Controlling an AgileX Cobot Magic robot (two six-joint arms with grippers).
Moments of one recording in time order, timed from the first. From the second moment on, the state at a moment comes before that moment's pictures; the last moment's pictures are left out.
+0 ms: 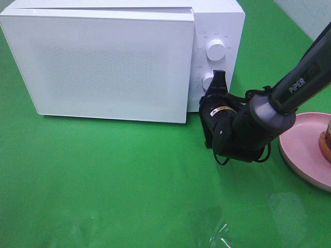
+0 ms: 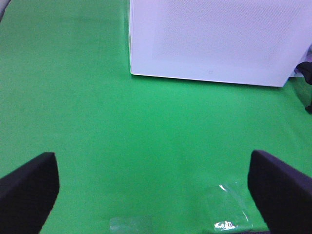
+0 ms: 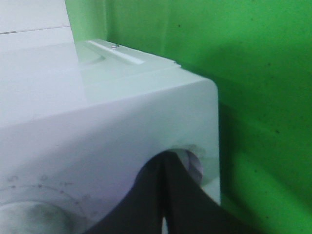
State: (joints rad) left arm 0.00 0.01 -0.52 -0.18 1.07 0.09; right arm 0.57 2.23 -0.94 0.67 -0.97 1.36
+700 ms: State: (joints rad) left arm 0.00 0.01 -0.52 -0.18 1.07 0.09; right arm 0.58 2.22 -0.96 0.71 -0.89 1.30
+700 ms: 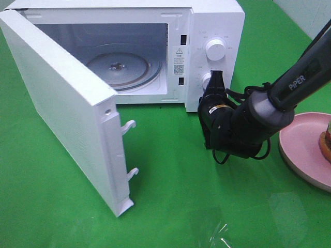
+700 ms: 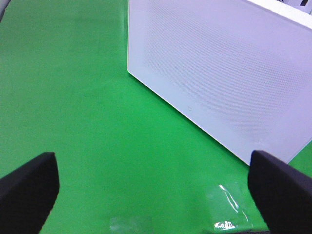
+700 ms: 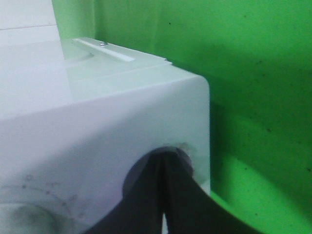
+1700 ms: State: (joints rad) left arm 0.00 0.01 -0.52 -0.18 1.07 0.09; right arm 0.52 2.00 -0.83 0.50 -0.55 1.15
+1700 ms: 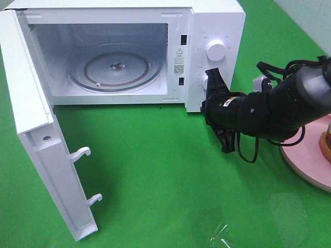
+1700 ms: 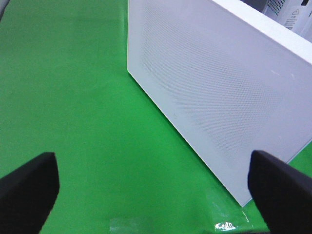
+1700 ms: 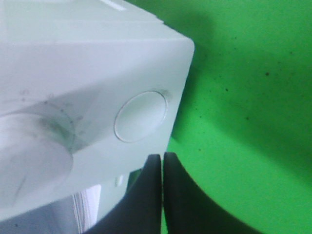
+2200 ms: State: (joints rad) left arm 0.00 0.01 -0.52 -0.18 1.07 0.09; right arm 0.52 1.84 -0.81 0.28 -0.22 0.88
